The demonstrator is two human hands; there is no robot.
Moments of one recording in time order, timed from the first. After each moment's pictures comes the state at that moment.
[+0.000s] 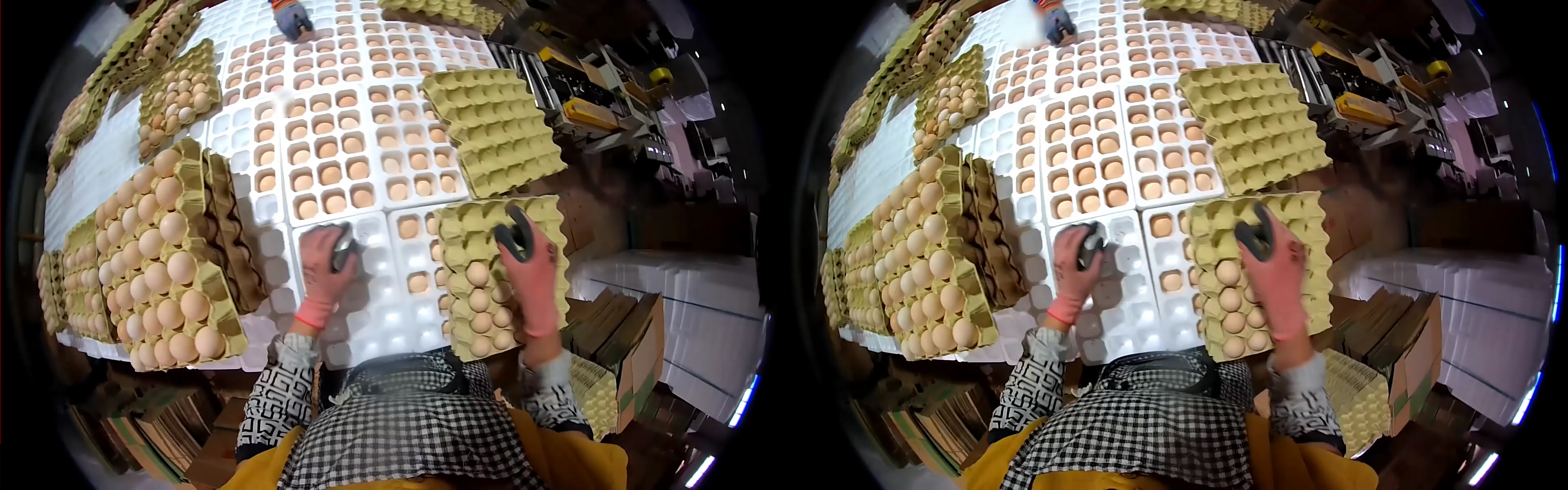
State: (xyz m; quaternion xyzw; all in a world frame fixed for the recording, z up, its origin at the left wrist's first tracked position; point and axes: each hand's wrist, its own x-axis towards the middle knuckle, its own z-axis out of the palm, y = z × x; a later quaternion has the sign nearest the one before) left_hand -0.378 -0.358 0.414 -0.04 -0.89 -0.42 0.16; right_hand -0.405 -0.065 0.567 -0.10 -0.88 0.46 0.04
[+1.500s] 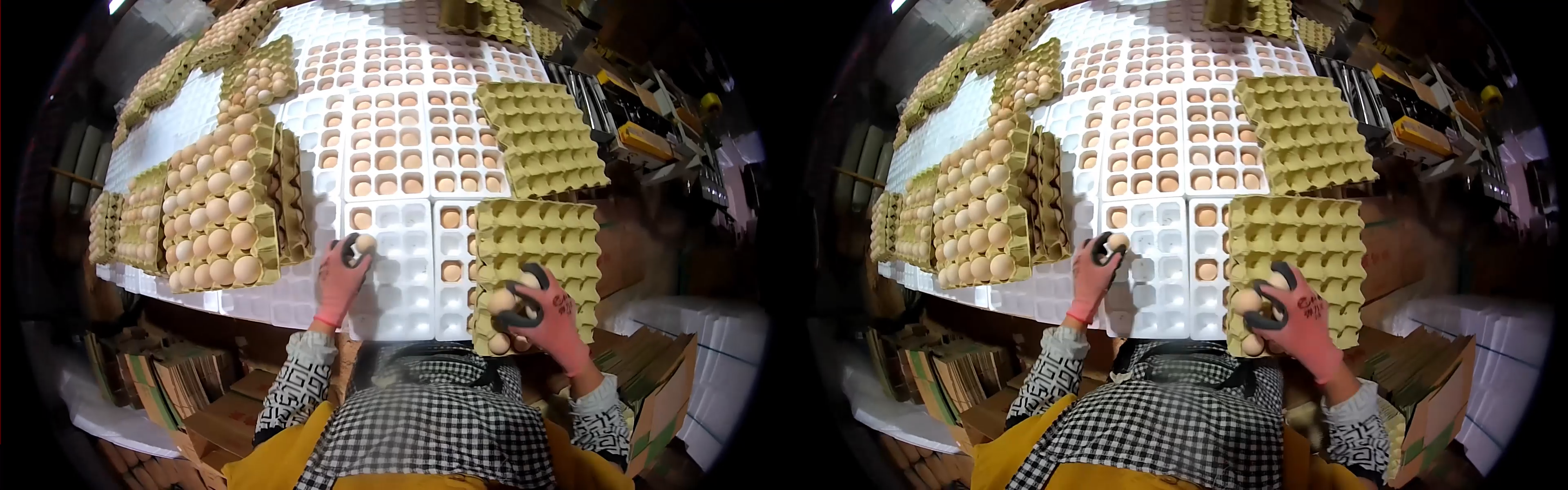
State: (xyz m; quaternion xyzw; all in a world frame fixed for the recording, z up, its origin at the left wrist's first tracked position) left_hand -0.305 -0.365 0.442 0.20 -0.89 -0.39 0.08; right_hand -0.335 -0.005 0.572 0.20 -0.93 0.29 -0.10
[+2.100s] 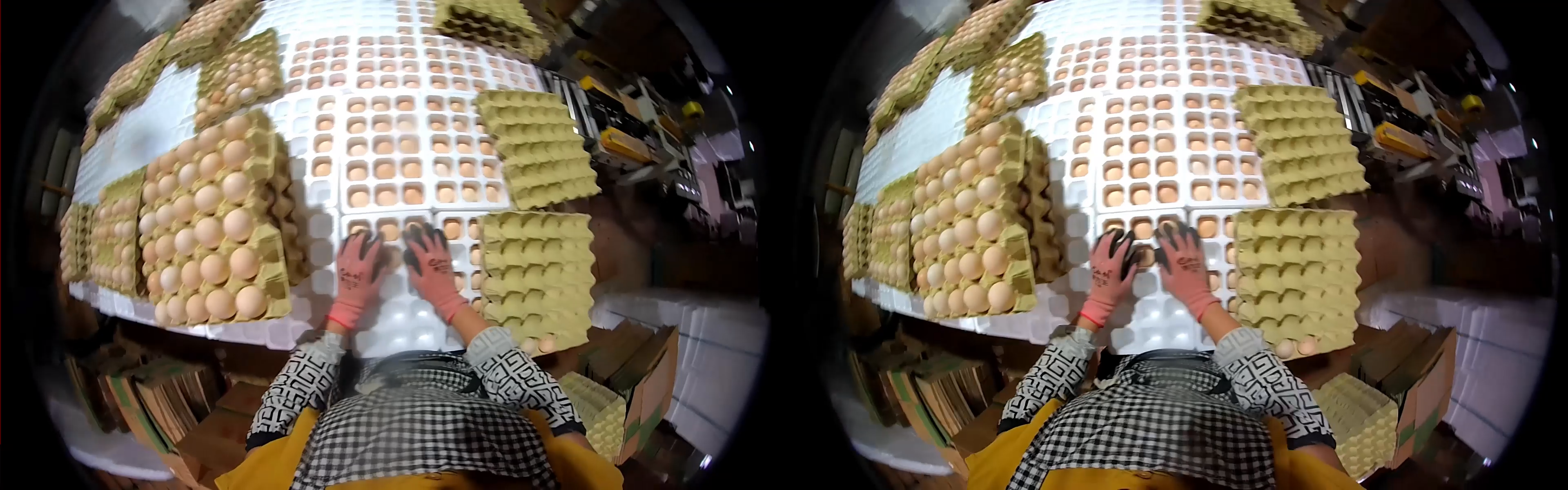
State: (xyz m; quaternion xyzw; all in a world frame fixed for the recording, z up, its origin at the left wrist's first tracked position) left_hand -0.332 -0.377 0.397 -0.05 -0.95 -0.27 0.16; right_hand -0.374 -0.187 0.386 0.21 -0.94 0.26 -0.05
